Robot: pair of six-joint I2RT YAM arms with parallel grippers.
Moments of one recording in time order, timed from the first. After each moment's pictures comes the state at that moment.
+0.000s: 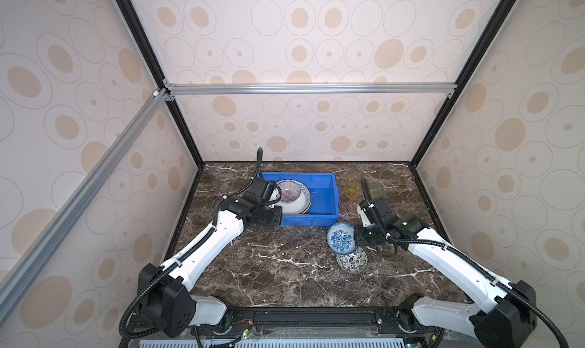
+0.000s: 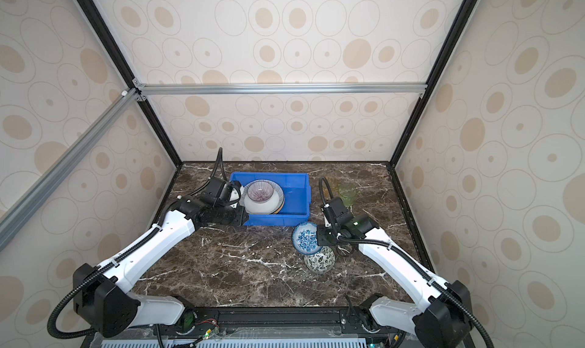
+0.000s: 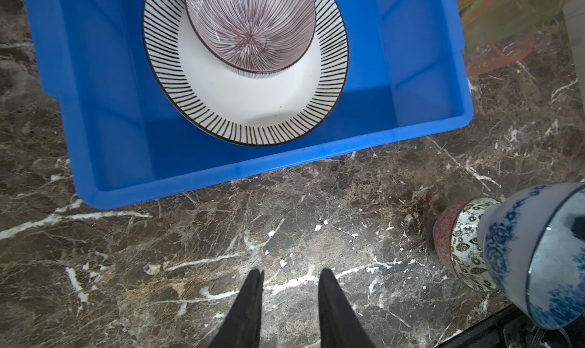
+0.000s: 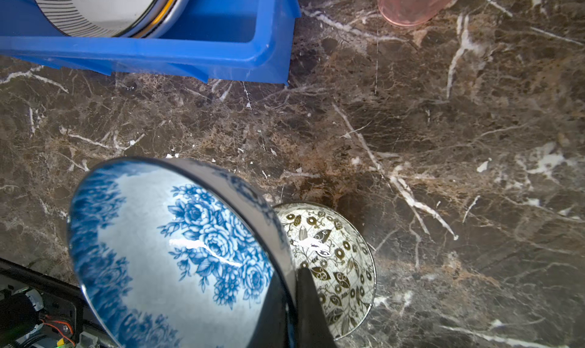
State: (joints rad) left arm -0.49 1.35 1.20 -0.84 0.07 -0.33; right arm 0.56 1.19 0.99 -0.89 -0.04 0.51
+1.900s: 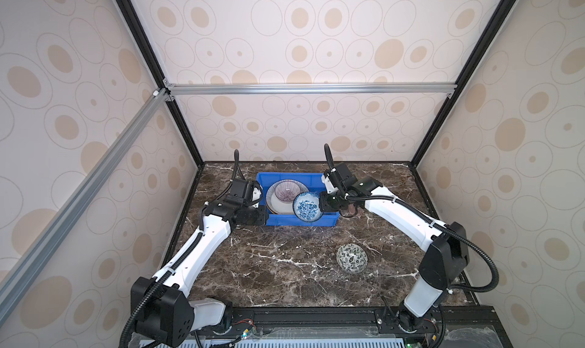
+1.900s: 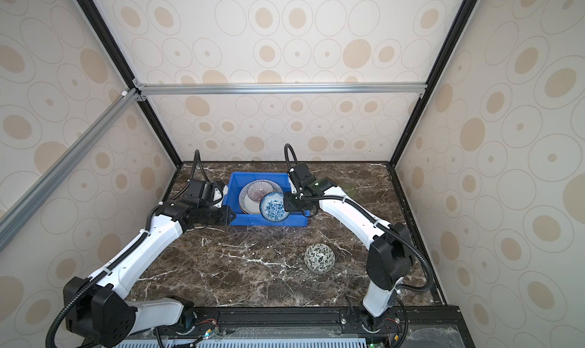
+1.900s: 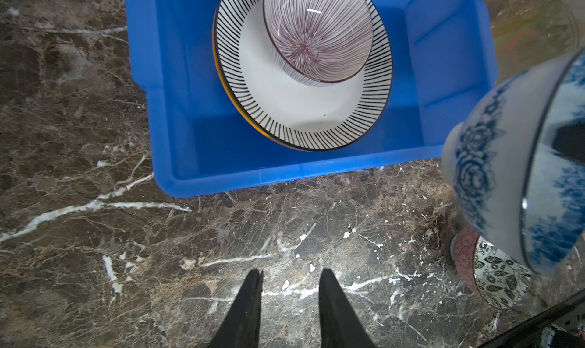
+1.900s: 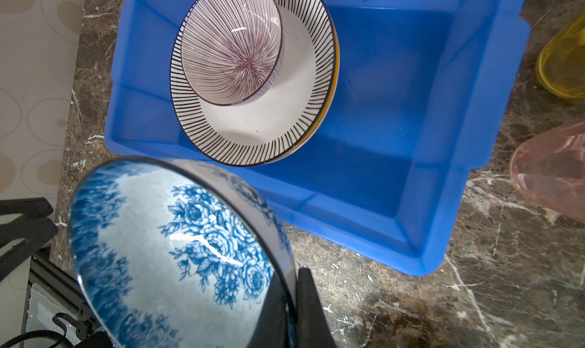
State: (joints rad) left arm -0.29 1.28 1.09 -0.79 0.16 -0.26; right arm 0.62 1.73 1.57 -0.83 -0.11 0.49
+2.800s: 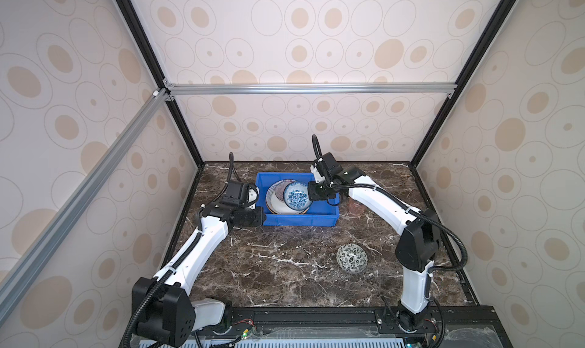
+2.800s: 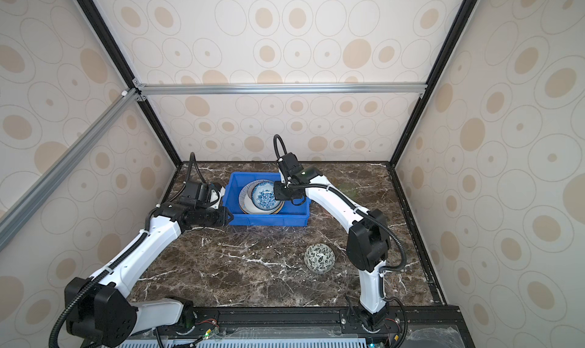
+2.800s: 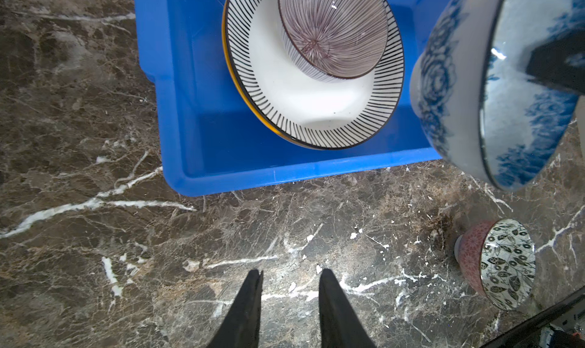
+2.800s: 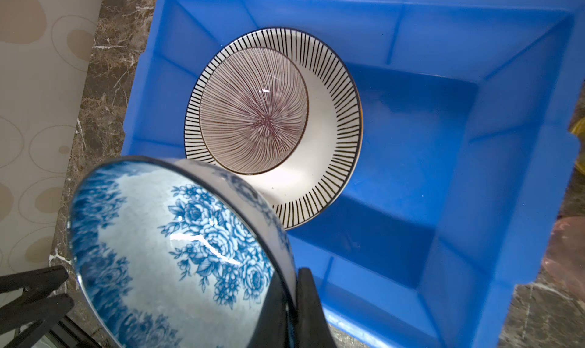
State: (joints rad) left arm -0.24 1.28 1.05 -0.76 0.21 -0.23; right arm 0.63 1.97 1.85 -0.84 -0.10 0.46
